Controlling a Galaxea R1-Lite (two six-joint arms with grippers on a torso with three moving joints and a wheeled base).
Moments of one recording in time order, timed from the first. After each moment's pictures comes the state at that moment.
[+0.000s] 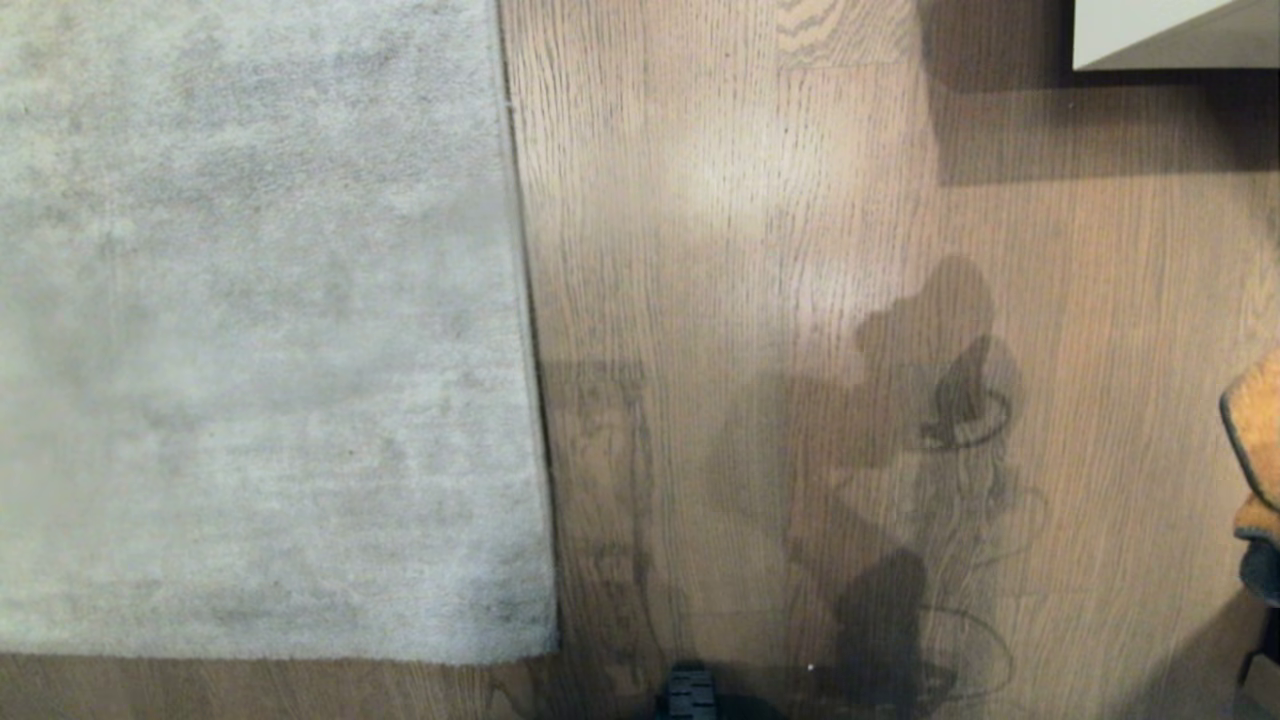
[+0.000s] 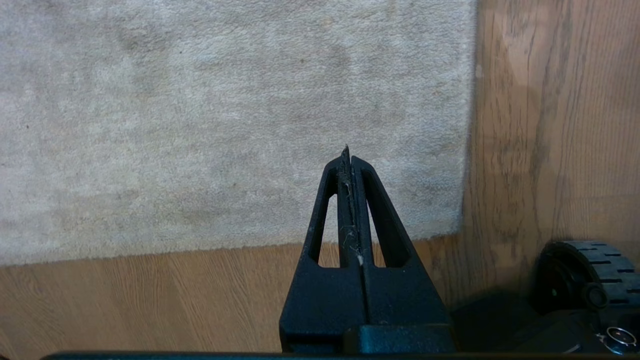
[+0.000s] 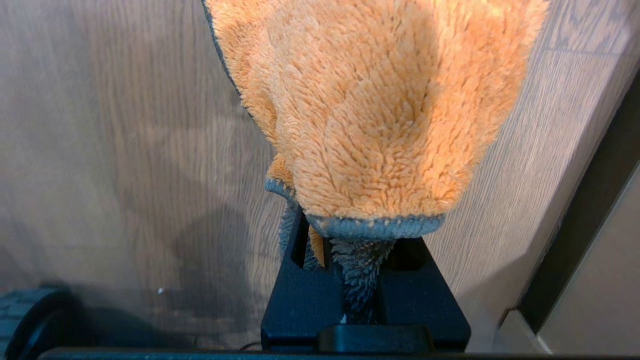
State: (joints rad) left arm 0.00 0.00 0.00 0.00 0.00 0.05; right arm -0.19 0.71 -0.21 -0.43 0.12 -0.16
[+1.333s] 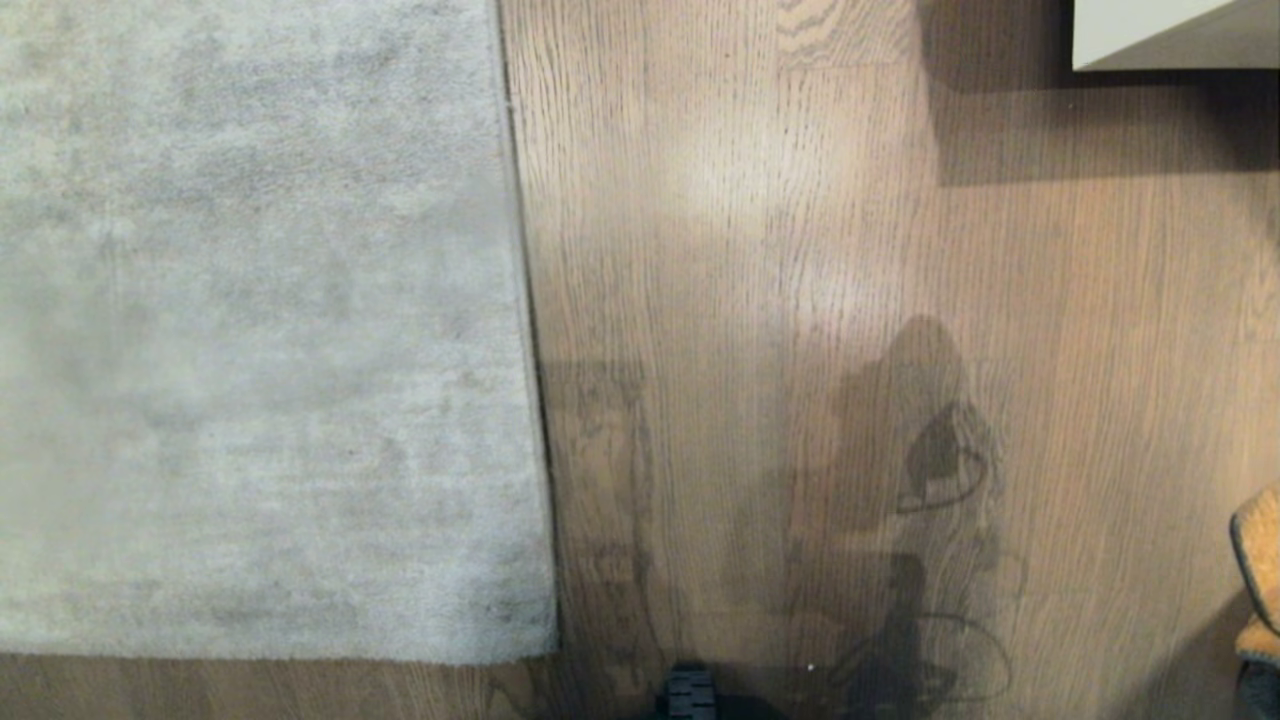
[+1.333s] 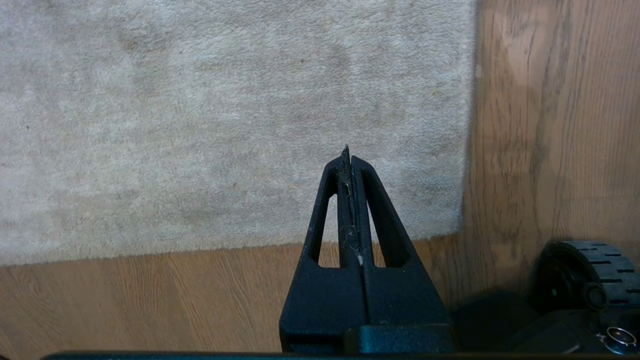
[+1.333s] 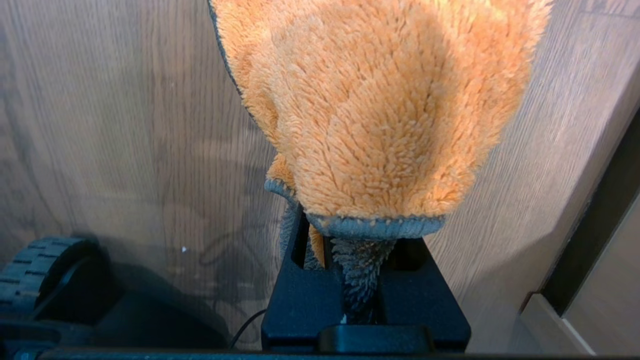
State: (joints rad) left arm 0.00 0.00 0.00 0.00 0.00 0.05; right arm -0.08 0.40 -0.04 -0.31 0.07 -0.16
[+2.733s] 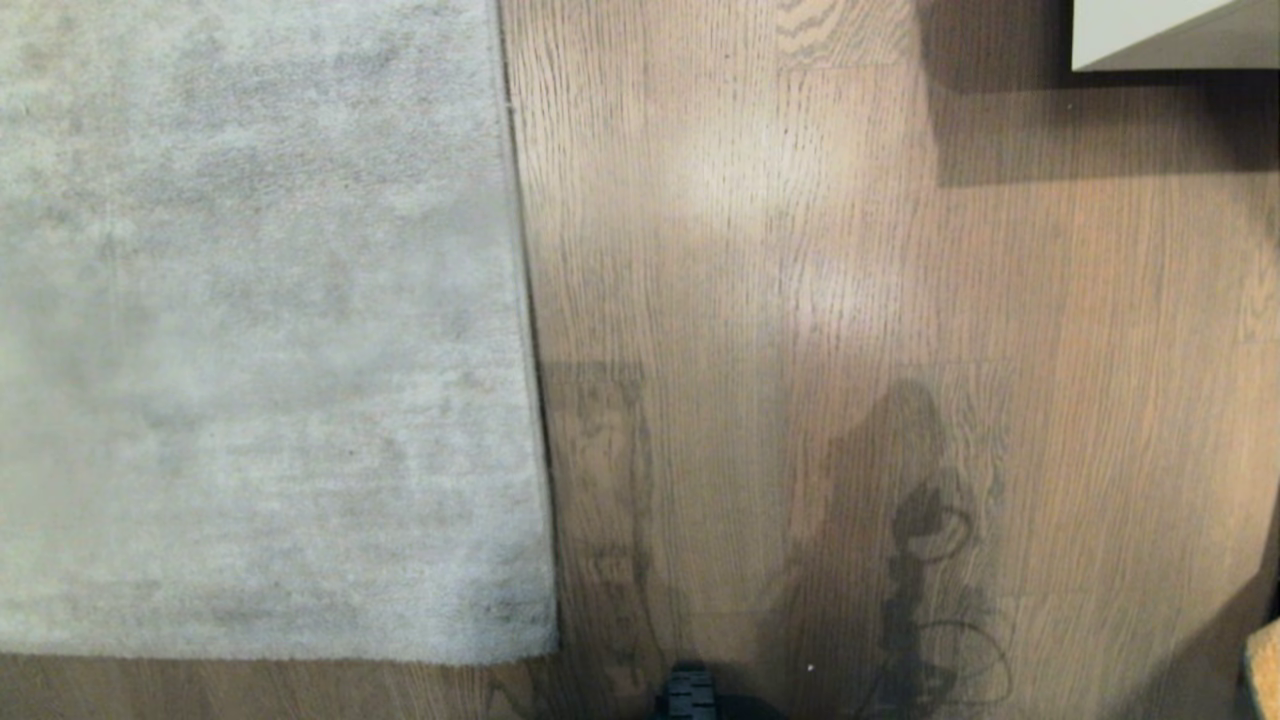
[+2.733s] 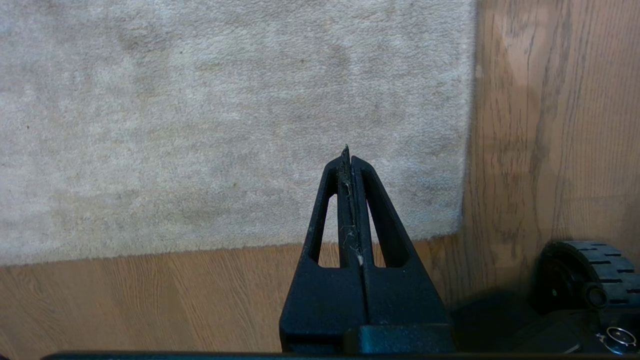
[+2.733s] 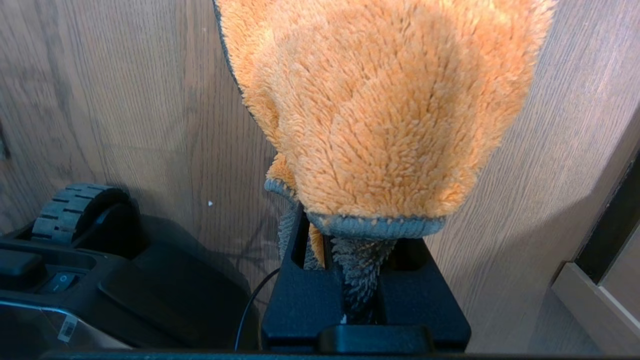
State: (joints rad) left arm 0.00 0.00 0.00 0.00 0.00 0.05; right arm 0.01 0.00 -0.03 0.08 0.05 -0.14
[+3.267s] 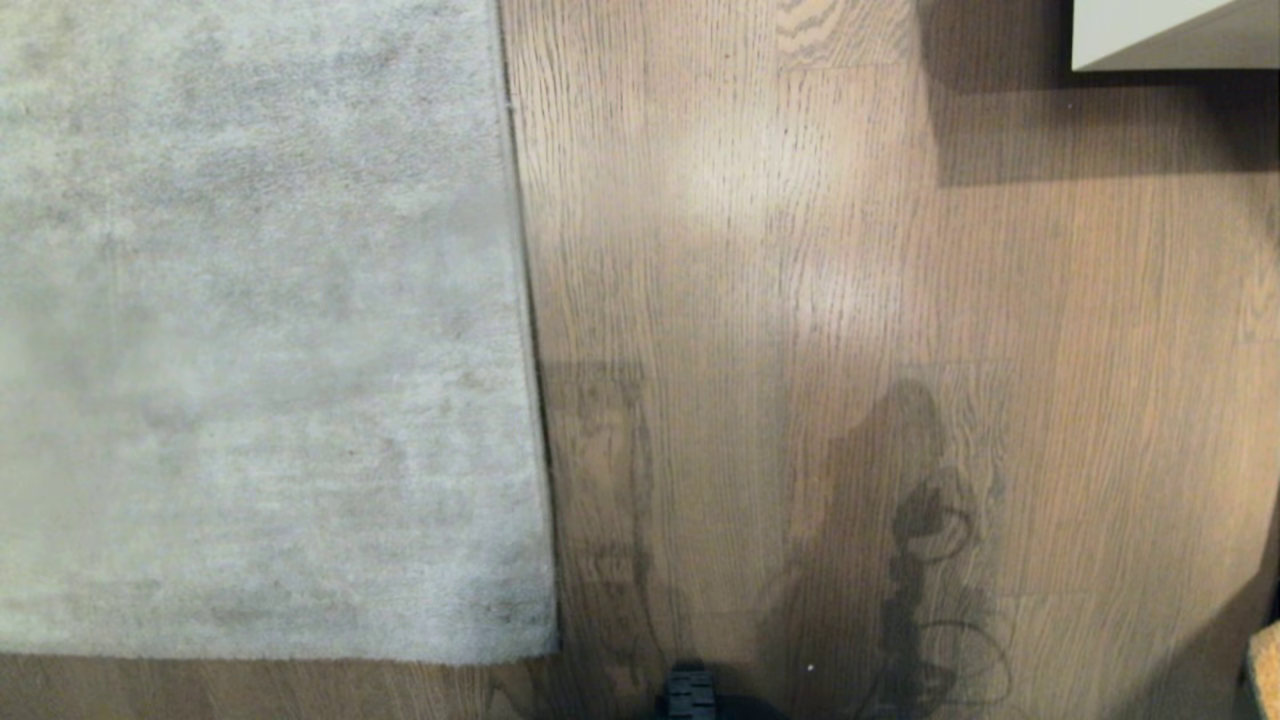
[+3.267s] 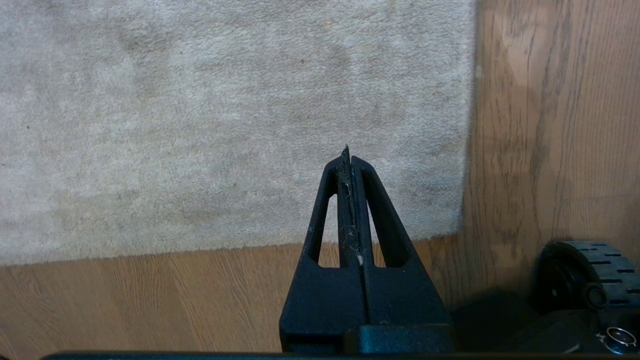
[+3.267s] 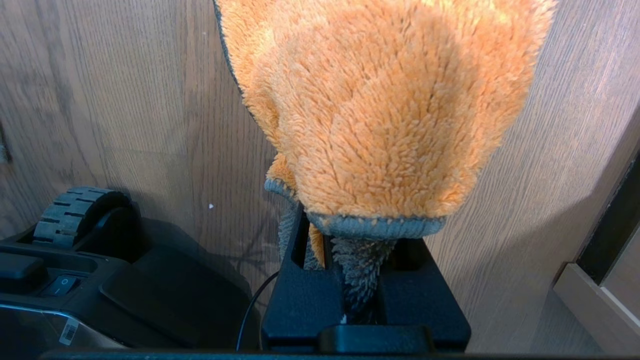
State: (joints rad) left arm 0.00 0.00 0.00 0.00 0.00 0.05; right arm 0.01 0.00 -0.03 0.08 0.05 -0.14
